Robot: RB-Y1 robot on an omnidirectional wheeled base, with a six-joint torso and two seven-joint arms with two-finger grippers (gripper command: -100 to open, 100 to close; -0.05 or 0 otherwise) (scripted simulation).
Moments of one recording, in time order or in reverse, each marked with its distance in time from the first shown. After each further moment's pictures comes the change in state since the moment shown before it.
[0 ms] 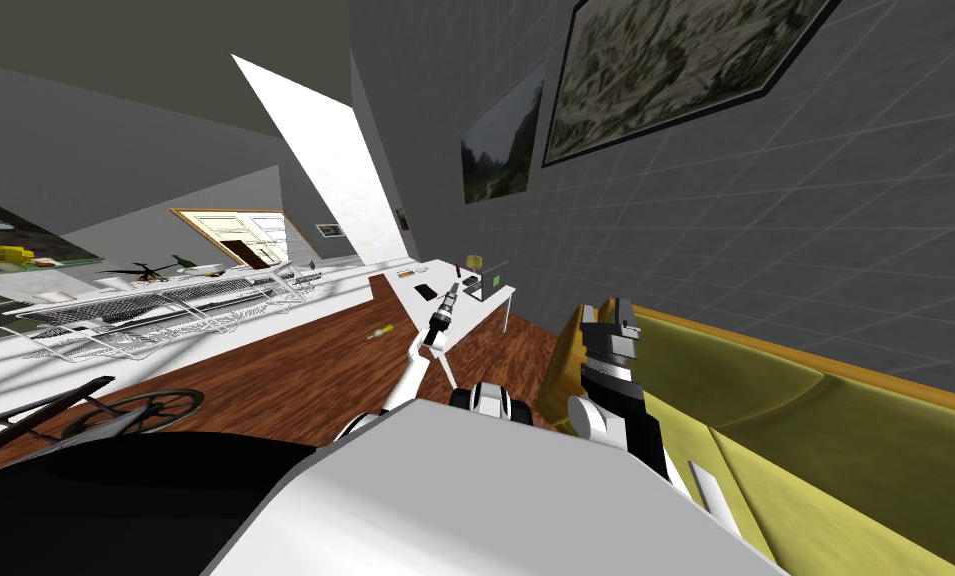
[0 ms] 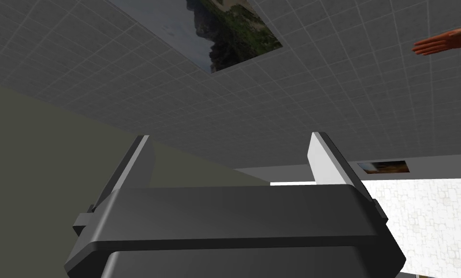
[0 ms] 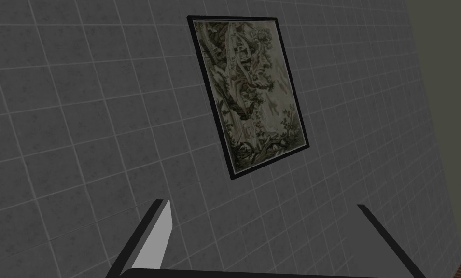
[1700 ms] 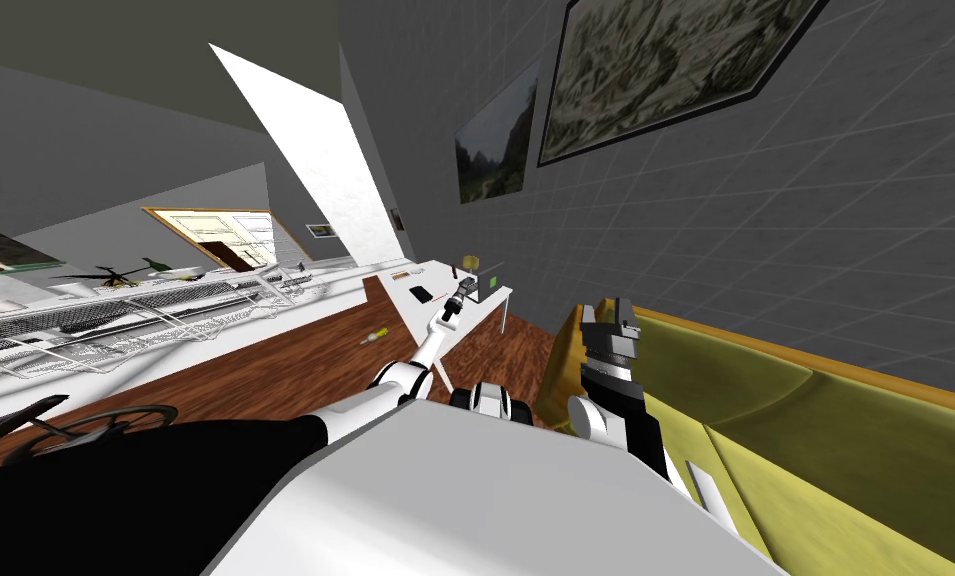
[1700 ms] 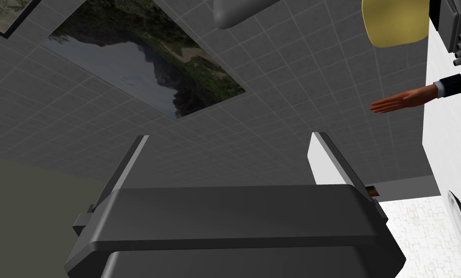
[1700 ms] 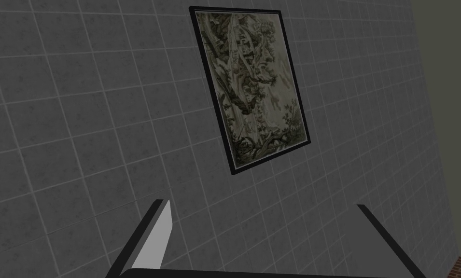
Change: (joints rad) left arm -0.400 -0.013 0.042 0.479 -0.080 0.076 0.031; right arm 0.000 0.000 0.000 0.000 0.000 0.000 0.000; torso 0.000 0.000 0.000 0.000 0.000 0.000
